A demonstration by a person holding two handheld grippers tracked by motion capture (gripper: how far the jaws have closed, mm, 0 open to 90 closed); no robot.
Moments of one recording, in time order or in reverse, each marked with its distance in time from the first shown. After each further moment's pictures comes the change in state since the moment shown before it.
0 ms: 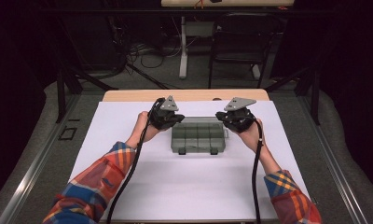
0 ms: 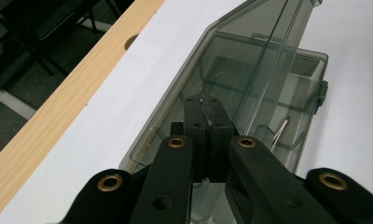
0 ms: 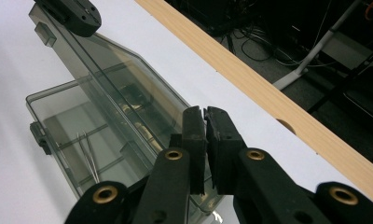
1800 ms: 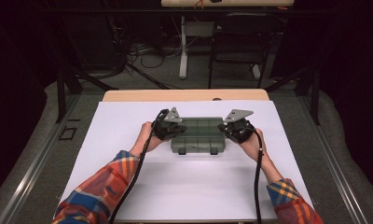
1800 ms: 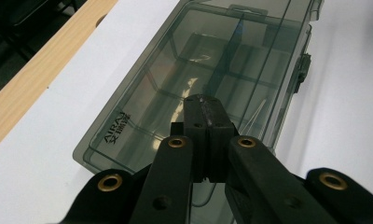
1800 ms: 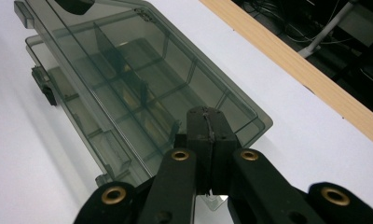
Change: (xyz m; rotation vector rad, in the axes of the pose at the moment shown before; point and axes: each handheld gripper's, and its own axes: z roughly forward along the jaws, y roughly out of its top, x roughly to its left) left arm -0.022 -0.021 0.019 0.030 -0.039 -0.006; right arm 0.013 -0.033 0.007 0.092 0.019 -0.013
